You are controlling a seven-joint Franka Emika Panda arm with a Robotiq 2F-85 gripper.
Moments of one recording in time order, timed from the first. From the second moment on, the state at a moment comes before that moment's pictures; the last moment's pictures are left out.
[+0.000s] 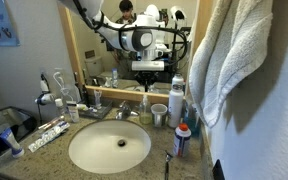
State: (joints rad) arm -0.25 0.46 -0.06 -1.65 0.08 2.21 -0.59
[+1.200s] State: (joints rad) arm -0.27 0.55 -0.02 -1.58 0.08 2.21 -0.59
